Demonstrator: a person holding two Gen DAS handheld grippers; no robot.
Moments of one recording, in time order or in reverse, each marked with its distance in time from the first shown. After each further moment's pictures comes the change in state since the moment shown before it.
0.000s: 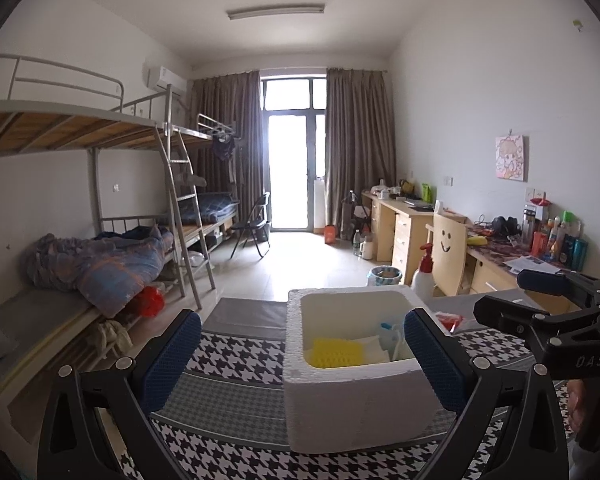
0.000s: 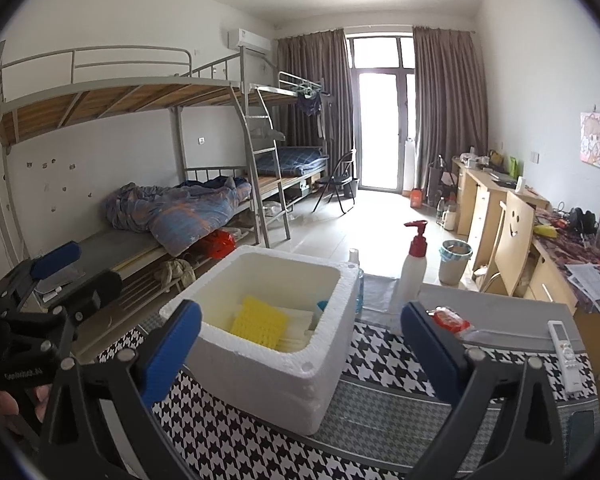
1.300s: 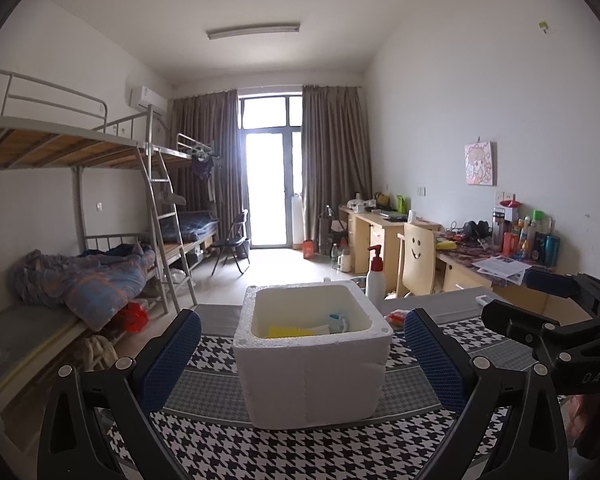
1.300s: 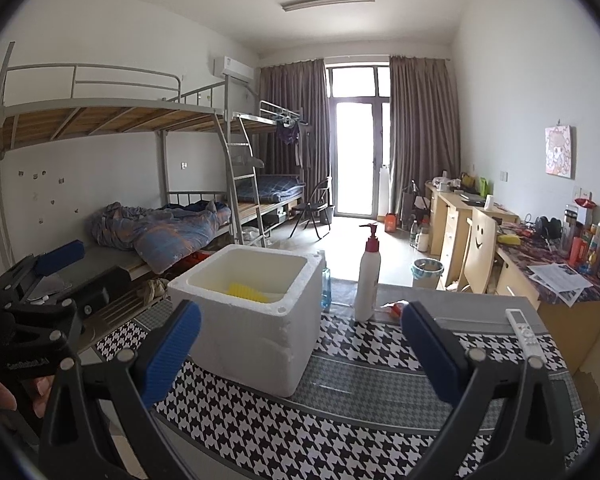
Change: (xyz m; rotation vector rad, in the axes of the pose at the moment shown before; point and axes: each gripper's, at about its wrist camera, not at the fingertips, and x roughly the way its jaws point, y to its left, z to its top) left arm -0.057 -0.036 -0.021 0.035 -0.068 -0.072; right arm -0.075 -0.003 -0.050 0.005 -0.113 -0.090
